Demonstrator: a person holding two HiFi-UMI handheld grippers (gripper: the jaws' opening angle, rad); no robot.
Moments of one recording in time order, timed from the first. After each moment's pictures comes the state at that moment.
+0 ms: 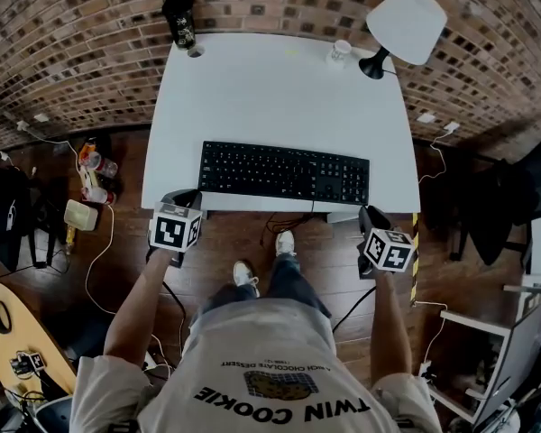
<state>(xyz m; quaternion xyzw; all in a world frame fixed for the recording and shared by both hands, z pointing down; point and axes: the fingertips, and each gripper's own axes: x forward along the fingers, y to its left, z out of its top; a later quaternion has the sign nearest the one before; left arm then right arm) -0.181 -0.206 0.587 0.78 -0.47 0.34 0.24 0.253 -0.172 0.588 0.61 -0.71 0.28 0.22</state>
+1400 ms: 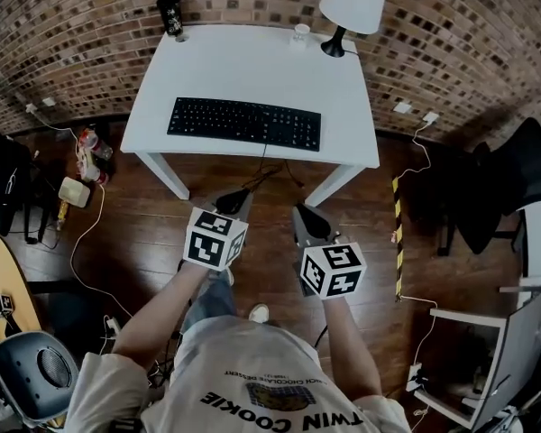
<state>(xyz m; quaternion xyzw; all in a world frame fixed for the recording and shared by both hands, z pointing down) 0.066 -0.018 0.487 0.86 -0.43 0.21 0.19 0.165 0.014 0.467 0.49 -0.84 0.20 0.13</state>
